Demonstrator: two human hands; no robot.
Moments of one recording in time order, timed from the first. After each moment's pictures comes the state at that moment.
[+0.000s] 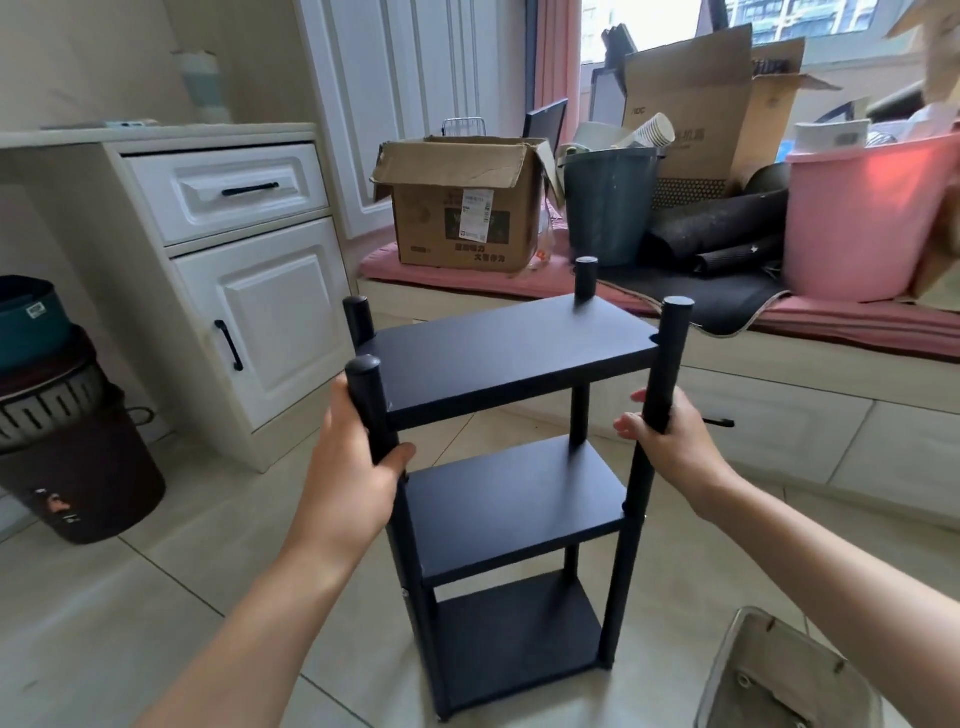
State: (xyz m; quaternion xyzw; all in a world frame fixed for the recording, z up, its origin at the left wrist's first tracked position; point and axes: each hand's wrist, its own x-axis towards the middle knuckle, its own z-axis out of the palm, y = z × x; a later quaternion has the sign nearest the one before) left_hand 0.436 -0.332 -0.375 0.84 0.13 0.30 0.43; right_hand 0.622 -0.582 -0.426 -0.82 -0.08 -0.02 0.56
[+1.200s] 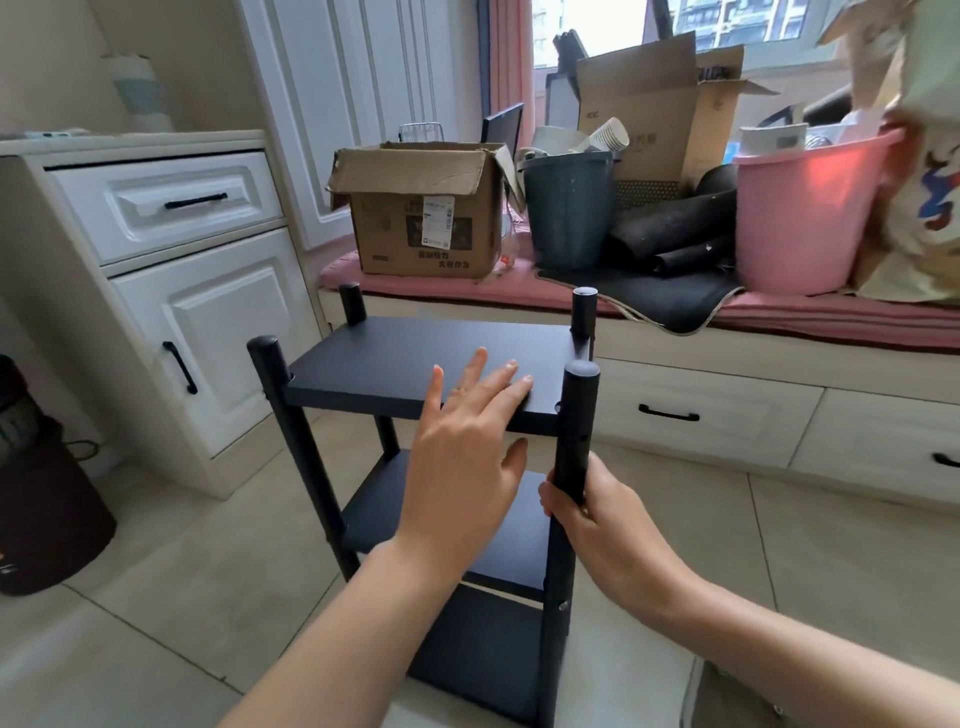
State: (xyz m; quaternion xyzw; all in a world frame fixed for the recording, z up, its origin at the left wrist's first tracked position) left_hand 0.493 -0.406 -0.370 0.92 -0.07 0.35 0.16; right_hand 0.515 -0.555 -0.409 -0.82 -0.18 0.03 0.54
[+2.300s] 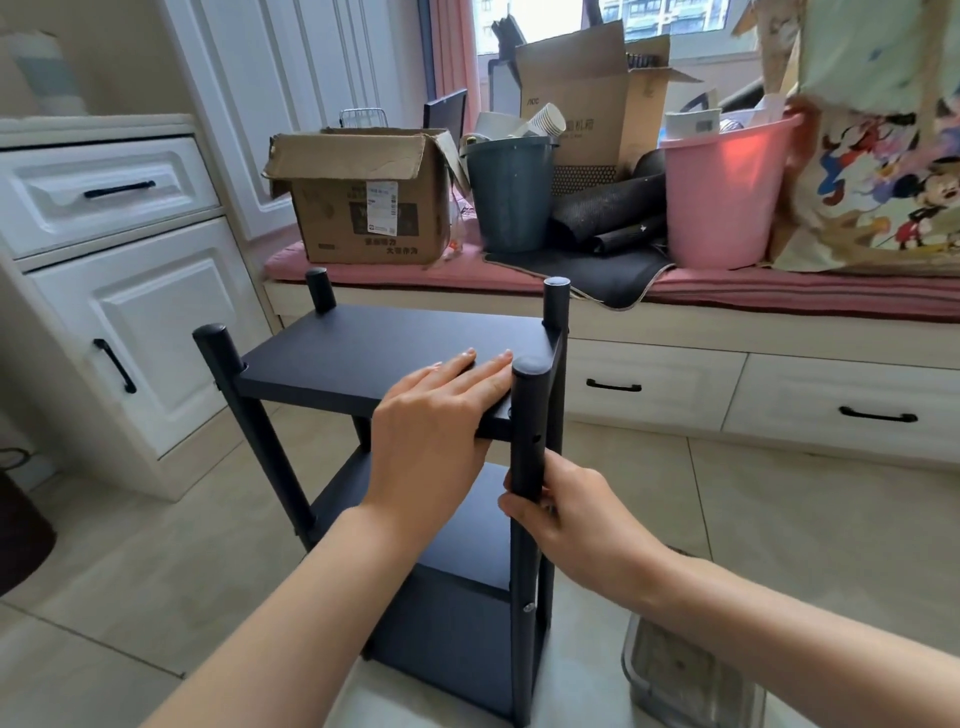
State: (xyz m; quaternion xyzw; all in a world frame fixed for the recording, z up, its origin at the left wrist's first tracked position) left_hand 0.485 -0.435 -0.372 0.88 -0.14 0.44 0.06; right_hand 0.483 -0.594 -0.409 -0.85 -0.22 0.03 0.47
